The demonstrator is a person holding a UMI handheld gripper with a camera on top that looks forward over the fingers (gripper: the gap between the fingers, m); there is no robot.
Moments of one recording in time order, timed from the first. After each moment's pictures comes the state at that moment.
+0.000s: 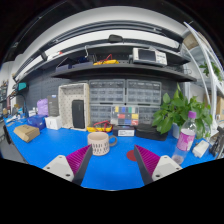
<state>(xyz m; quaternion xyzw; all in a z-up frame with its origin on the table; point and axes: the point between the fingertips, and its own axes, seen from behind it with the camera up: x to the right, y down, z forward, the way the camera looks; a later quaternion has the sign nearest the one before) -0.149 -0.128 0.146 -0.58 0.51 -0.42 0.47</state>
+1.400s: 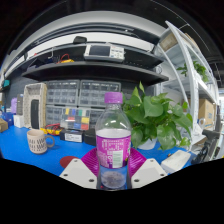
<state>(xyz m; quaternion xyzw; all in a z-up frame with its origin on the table) -0.077 -0.369 0.120 -0.50 0.53 -0.53 0.43</state>
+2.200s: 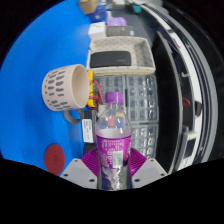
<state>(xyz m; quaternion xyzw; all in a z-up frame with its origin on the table) 0.050 -0.196 0.147 -0.74 0.01 -0.67 0.01</state>
